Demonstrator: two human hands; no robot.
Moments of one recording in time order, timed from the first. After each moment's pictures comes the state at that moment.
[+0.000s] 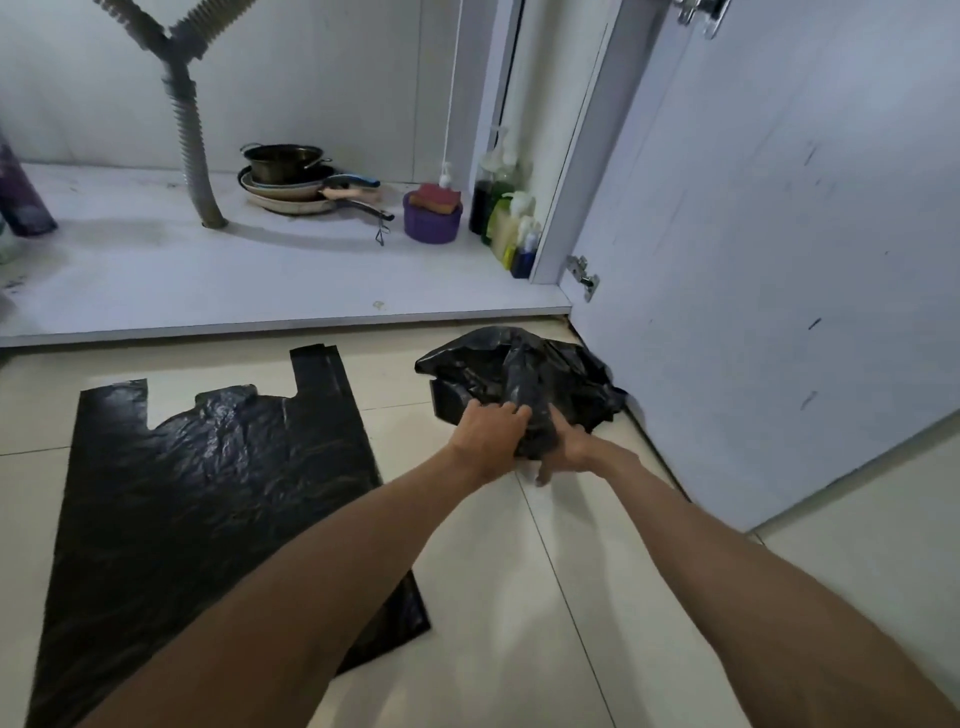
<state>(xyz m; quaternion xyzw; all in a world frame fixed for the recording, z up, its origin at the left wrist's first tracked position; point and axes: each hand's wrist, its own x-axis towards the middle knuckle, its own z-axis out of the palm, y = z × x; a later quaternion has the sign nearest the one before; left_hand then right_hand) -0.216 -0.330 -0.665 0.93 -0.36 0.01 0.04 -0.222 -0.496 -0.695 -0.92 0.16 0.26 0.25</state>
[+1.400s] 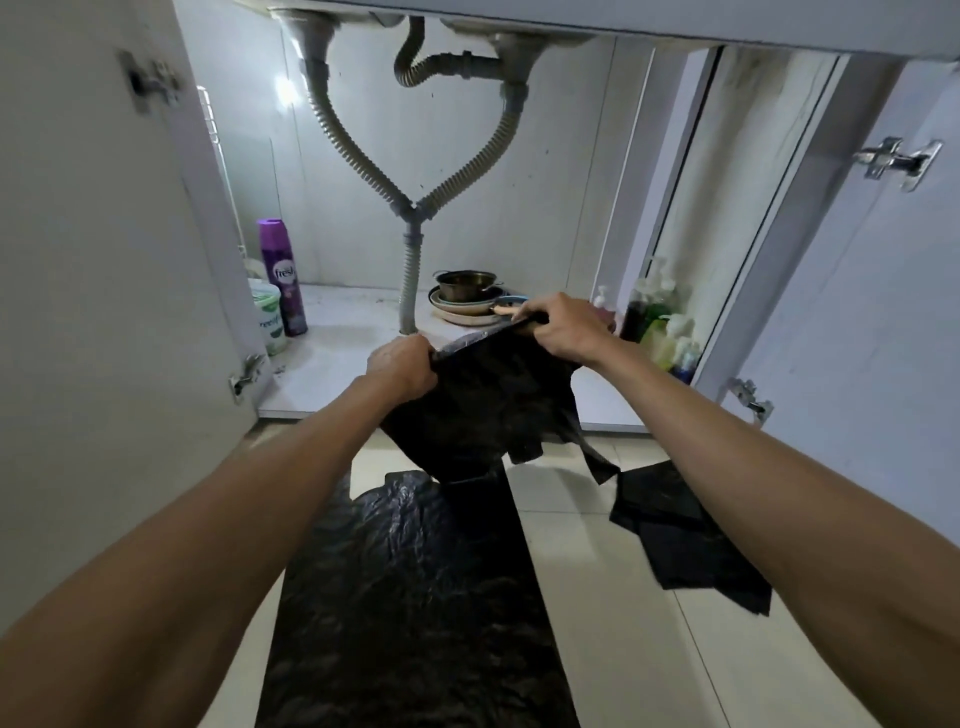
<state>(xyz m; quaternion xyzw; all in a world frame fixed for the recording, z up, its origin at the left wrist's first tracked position) -0.109 -0.039 -0.511 0.99 0.00 0.06 0.14 -0.095 -0.257 -0.458 -0.95 -0.16 -0.07 0.25</state>
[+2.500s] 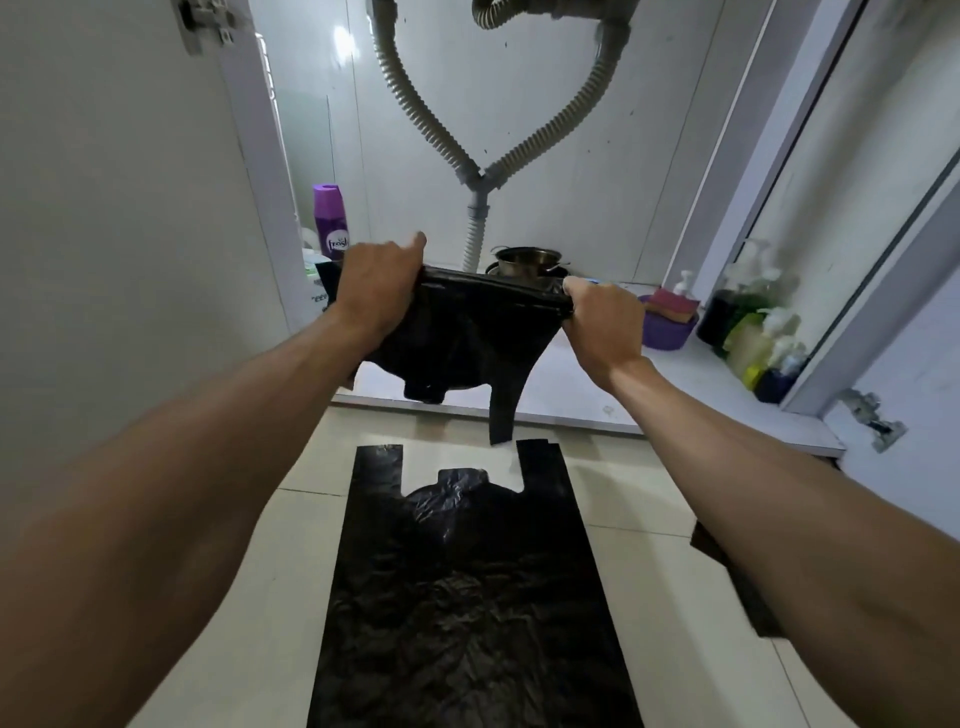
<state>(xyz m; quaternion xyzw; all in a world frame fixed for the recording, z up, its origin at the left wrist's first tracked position) -0.055 0.075 -0.481 0.95 -0.01 0.28 -0.14 -0.026 -0.177 -0.514 -0.93 -0.15 -0.34 0.08</state>
